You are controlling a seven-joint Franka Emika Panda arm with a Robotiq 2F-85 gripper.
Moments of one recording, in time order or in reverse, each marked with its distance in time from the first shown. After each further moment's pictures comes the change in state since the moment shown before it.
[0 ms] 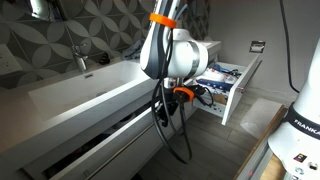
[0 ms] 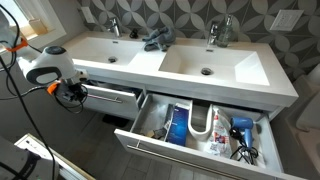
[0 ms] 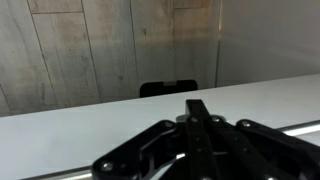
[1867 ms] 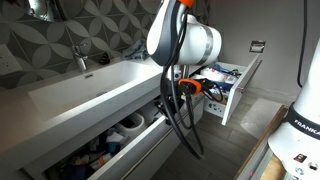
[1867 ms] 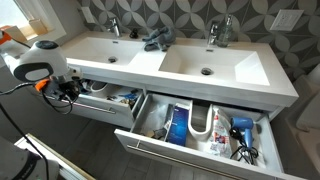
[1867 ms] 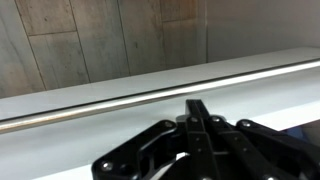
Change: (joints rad) arm 0.000 -0.179 0.013 -0.098 -0.014 -0.128 0.112
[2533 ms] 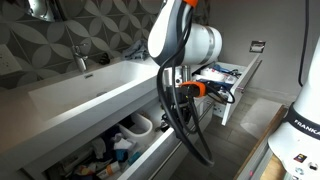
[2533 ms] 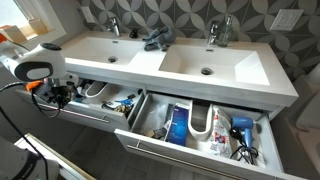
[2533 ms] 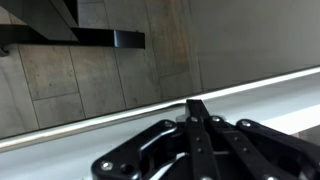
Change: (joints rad) arm 0.025 -0.004 -0.022 0.000 -0.131 -0.242 0.200
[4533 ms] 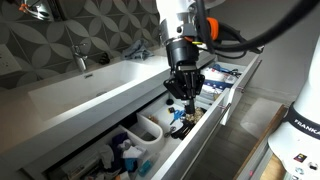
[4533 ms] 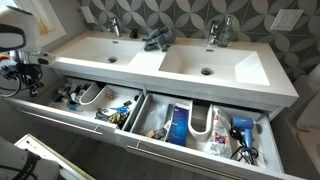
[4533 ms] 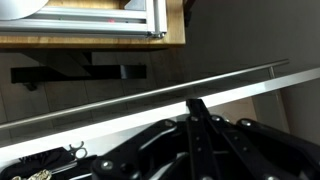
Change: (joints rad) arm 0.022 -0.460 -0.030 -0.002 -0.194 -0.537 0.344
